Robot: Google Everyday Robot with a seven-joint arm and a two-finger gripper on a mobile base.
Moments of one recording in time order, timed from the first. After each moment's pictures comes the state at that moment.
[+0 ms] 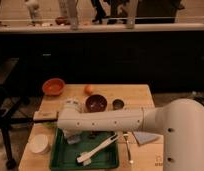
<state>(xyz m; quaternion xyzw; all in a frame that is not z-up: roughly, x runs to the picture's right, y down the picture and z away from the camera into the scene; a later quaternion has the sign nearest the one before) -0.148 0.231 0.776 -0.26 0.11 0.57 0.77</state>
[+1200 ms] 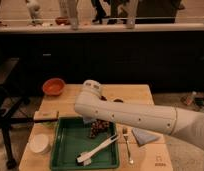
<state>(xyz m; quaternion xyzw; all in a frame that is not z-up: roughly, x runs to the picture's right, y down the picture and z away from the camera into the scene) -0.056 0.116 0.737 -0.16 0.07 0.62 0.76</state>
